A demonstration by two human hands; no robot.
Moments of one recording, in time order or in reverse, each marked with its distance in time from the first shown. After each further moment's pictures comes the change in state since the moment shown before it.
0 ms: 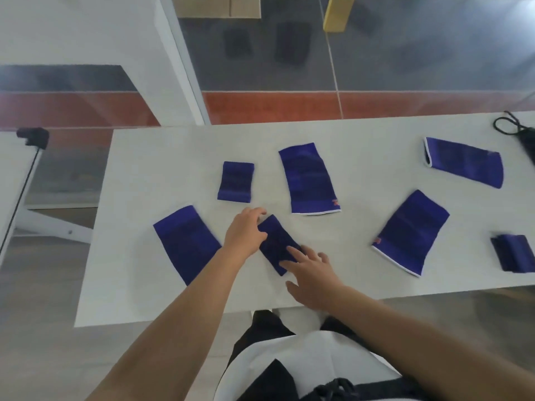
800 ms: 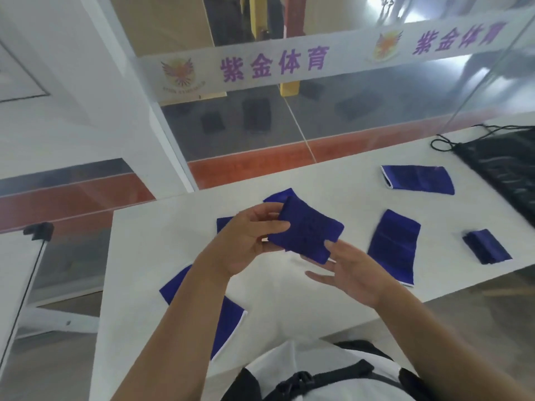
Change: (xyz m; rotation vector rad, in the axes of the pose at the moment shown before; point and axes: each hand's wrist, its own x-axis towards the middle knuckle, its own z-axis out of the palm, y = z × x) left_hand -0.057 0.104 -0.129 -1.009 -0.491 0.177; right_hand -0.063 0.022 -0.087 2.004 0.286 -0.015
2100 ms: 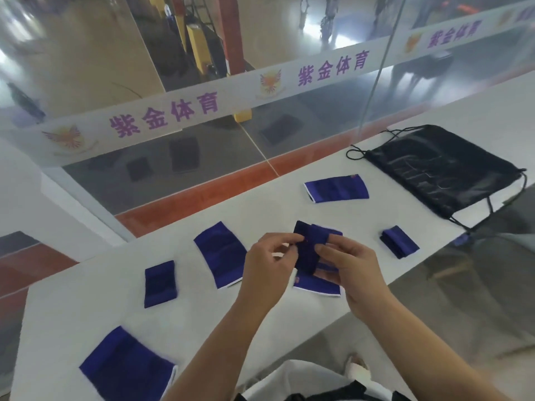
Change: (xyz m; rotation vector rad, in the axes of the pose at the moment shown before) left_hand 0.056 -0.040 0.203 0.668 0.201 0.371; right_hand -0.100 -0.081 -0.080 -0.068 0.564 -0.371
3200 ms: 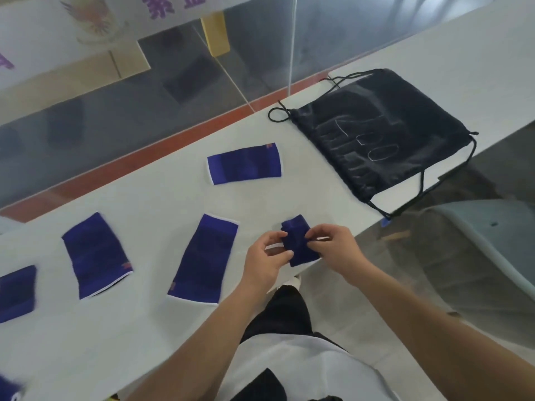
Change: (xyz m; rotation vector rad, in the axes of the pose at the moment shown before) left_hand 0.095 -0.030 0.322 -0.335 -0.086 -0.481; right_hand 0.204 0.002 -0.286 -0.605 -0.061 0.127
